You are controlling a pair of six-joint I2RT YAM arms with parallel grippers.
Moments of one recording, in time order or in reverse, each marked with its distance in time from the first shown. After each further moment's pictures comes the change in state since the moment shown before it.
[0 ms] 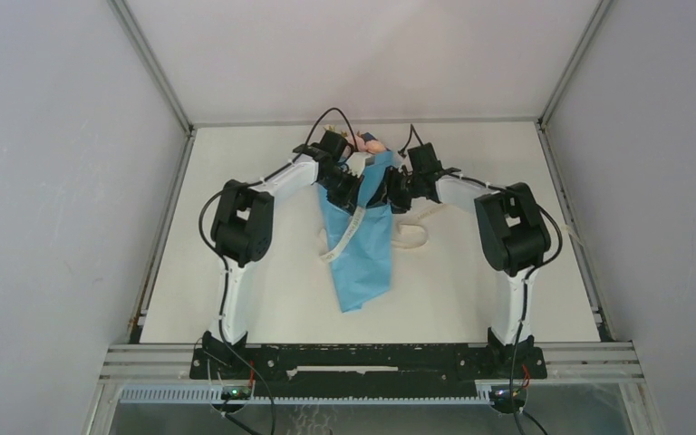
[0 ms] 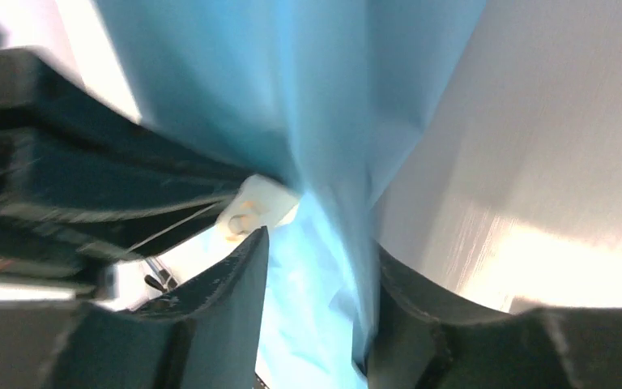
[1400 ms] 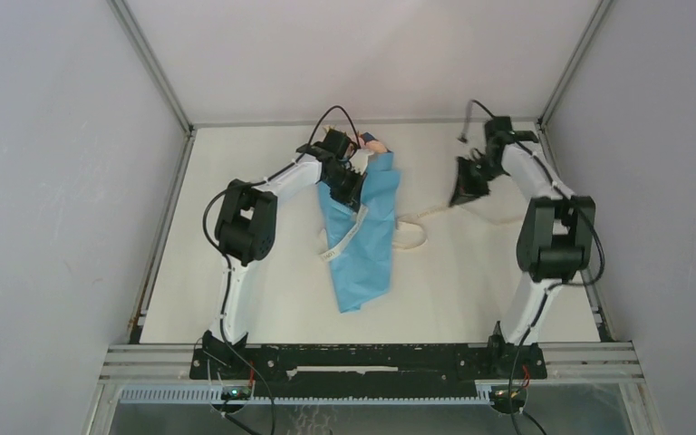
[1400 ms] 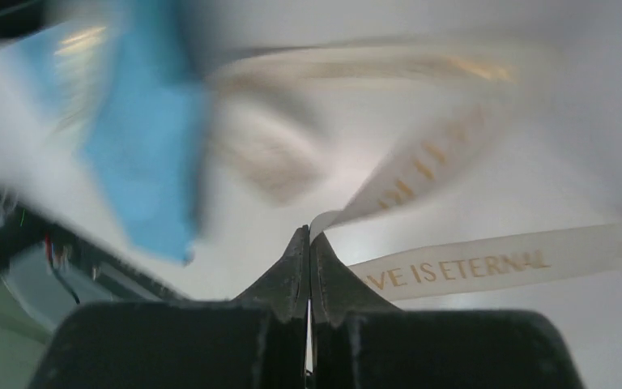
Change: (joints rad) left arm -0.010 0.039 0.041 0.046 -0.027 -0.025; right arm -0.435 -0.085 0.243 -0.816 0.177 -0.668
